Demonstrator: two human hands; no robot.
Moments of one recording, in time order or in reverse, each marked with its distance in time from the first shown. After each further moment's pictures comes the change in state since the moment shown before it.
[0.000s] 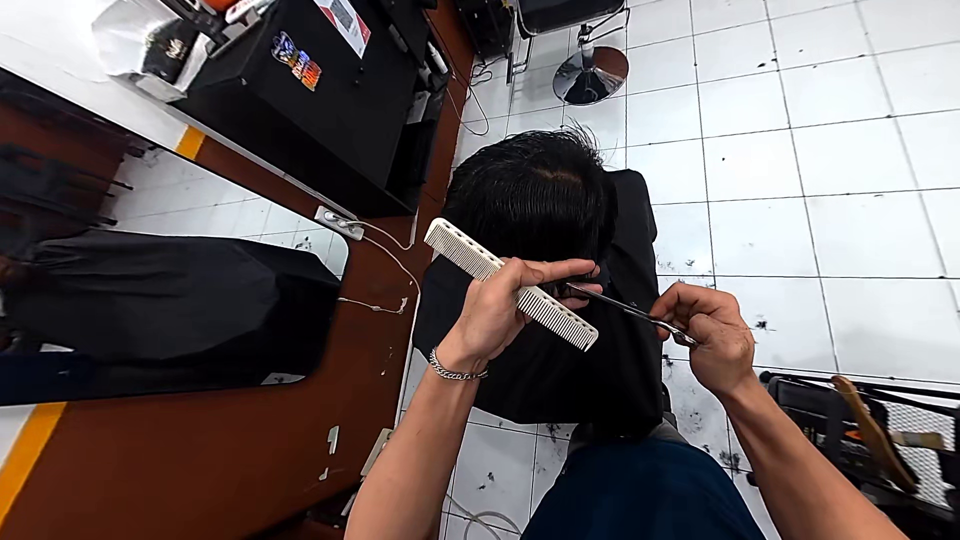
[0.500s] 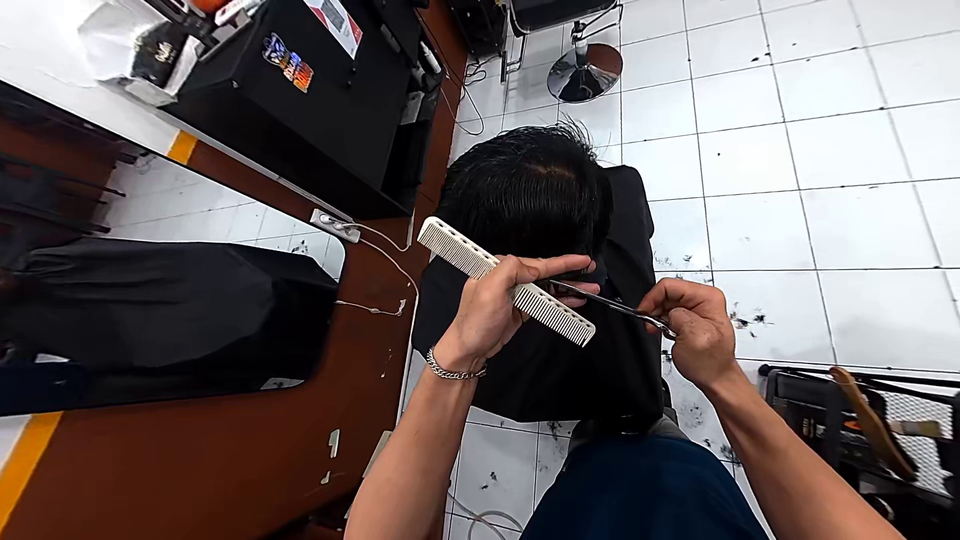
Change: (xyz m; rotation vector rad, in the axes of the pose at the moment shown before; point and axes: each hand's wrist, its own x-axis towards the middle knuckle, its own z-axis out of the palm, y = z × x) left_hand -0.001 -0.001 -0.001 0.019 -0.013 0.007; right_hand 0.000 -0.001 0.012 -0.104 0.054 0.001
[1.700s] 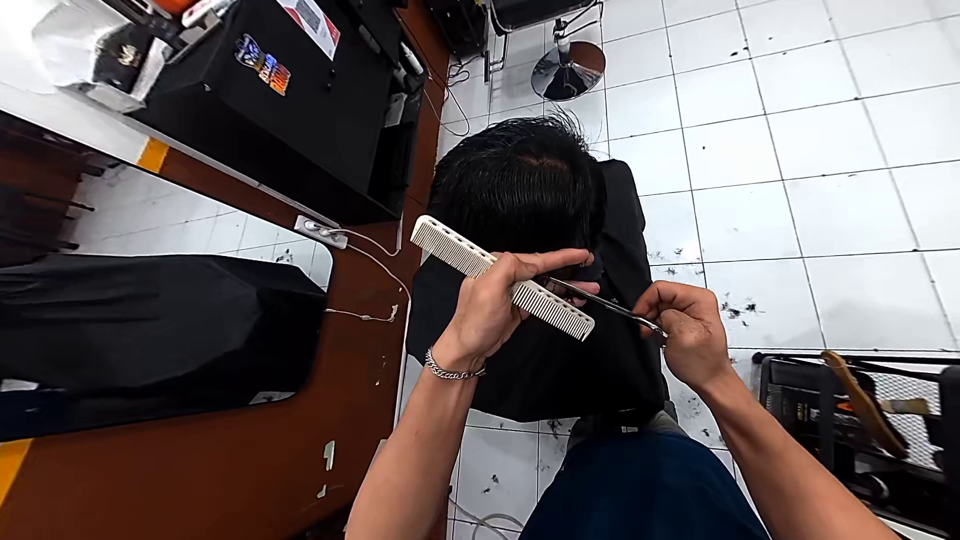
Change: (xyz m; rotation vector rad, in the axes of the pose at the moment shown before) left_hand 0.000 -0.003 -0.006 0.025 -0.059 -0.009; right_hand -0.011 -0.006 0.011 -0.072 0.045 0.095
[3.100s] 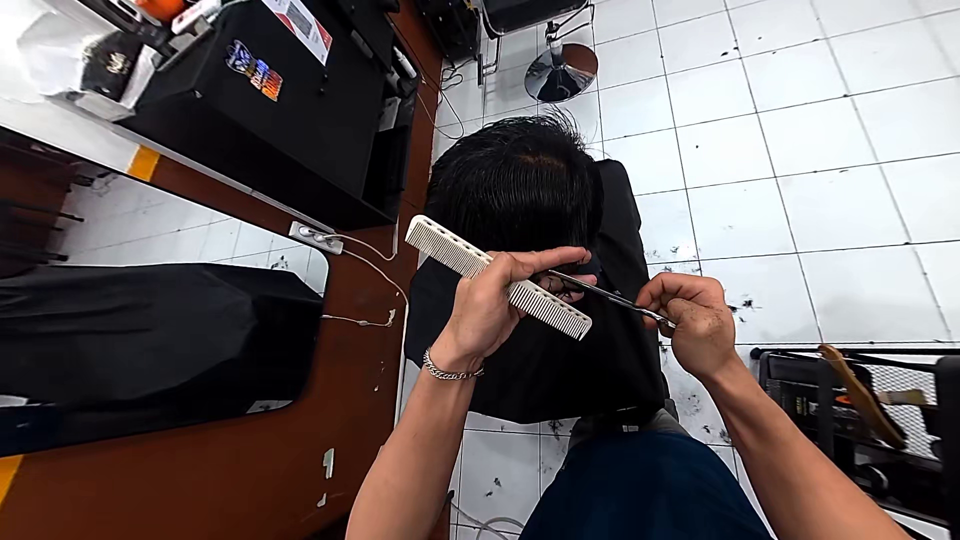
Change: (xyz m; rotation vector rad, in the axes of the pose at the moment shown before) left_hand 0.001 0.000 -0.001 -0.017 -0.025 0.027; right_hand 0.003 -0.002 -0.004 0.101 0.012 0.008
